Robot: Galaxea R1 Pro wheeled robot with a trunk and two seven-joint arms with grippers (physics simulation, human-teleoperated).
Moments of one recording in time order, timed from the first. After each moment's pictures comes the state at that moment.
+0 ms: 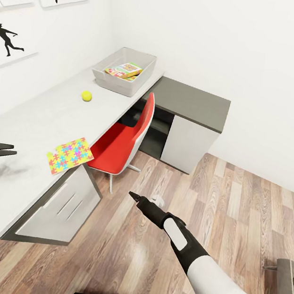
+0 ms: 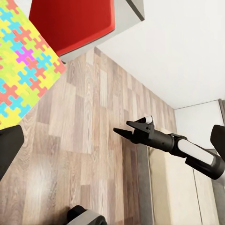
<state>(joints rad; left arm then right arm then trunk) -0.81 0.80 0.22 -0.97 0.26 0.99 -1.56 -0.82 0.08 0.48 -0.58 -1.09 0.28 0.36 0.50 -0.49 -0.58</state>
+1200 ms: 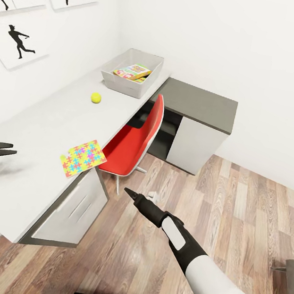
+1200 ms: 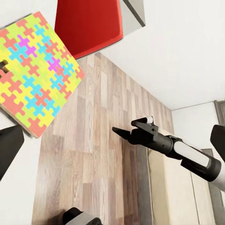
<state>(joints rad) -0.81 0.80 0.22 -0.97 0.27 1.00 -1.57 -0.82 0.09 0.48 -0.58 -1.09 0.29 0.52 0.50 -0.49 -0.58</state>
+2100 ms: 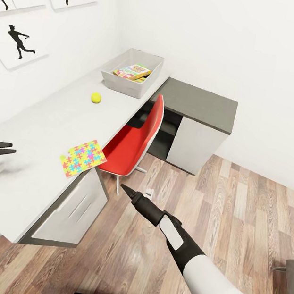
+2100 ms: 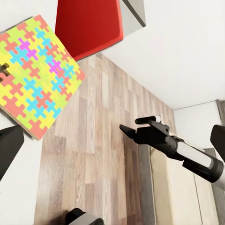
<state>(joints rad) -0.81 0.80 0.23 -0.98 0.27 1.00 -1.57 -0.82 0.11 0.48 -0.58 -1.09 0.28 0.70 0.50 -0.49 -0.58</state>
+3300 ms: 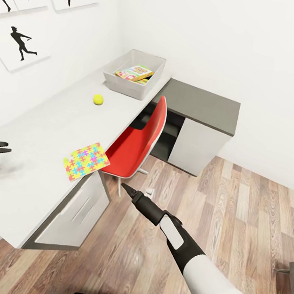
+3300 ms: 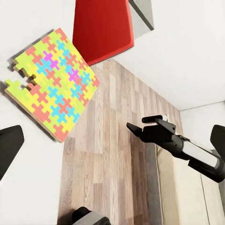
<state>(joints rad) -0.81 0.83 0.24 -0.97 0.26 0.99 -1.57 -0.82 0.11 0.47 -0.59 -1.09 0.27 0.71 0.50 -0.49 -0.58</state>
